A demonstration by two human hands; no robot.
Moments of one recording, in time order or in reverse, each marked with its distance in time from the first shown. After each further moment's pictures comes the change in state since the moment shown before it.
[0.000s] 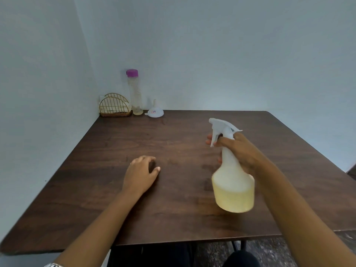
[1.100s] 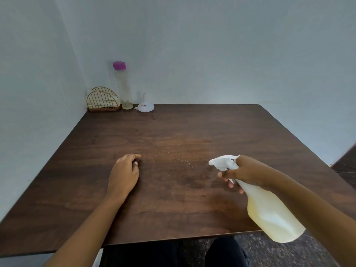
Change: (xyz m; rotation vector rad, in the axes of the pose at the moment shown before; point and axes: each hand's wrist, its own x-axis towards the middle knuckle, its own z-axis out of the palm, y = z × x) left_hand -0.001 0.002 0.001 -0.100 0.150 -0.042; right_hand -0.026 0.028 -0.053 -0.639 -0.228 0.274
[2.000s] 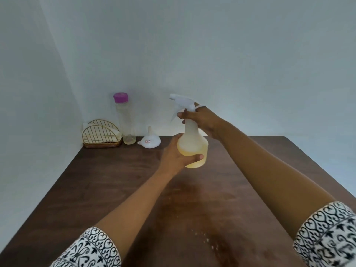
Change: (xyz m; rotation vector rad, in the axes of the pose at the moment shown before) left_hand 0.210 0.105 0.064 -0.510 -0.238 -0.018; right_hand 0.255 -0.184 -0.093 0.510 0.082 -0.526
